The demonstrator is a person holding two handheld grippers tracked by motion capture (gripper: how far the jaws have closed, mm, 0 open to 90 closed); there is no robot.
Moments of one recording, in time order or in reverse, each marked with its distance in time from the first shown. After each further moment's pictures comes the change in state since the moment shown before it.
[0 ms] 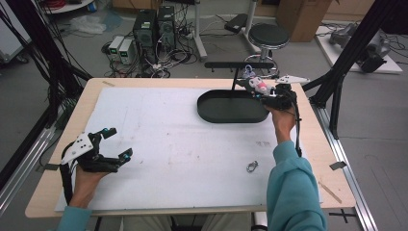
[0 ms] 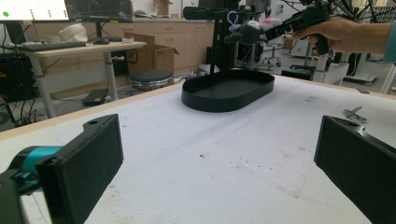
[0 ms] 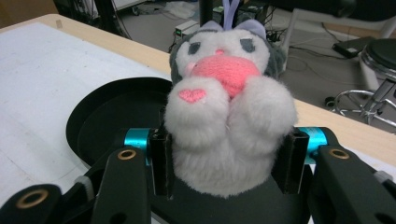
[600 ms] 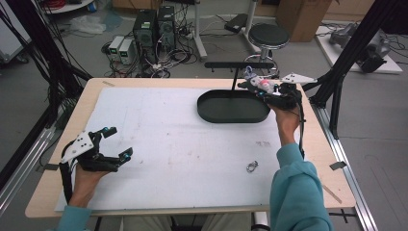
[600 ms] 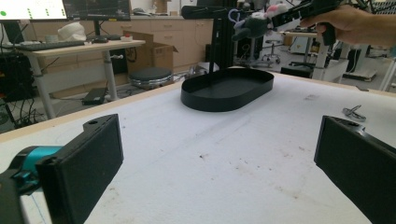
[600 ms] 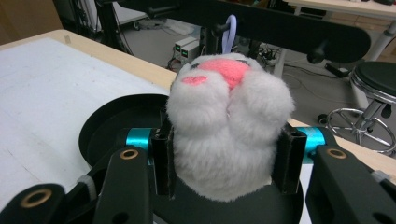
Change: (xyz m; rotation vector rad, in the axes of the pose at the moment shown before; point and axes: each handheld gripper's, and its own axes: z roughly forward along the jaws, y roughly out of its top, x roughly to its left) left arm 0.000 0.004 0.001 0.019 -0.005 0.011; right arm 0.007 0.010 -0.022 -0.069 -0.016 -0.035
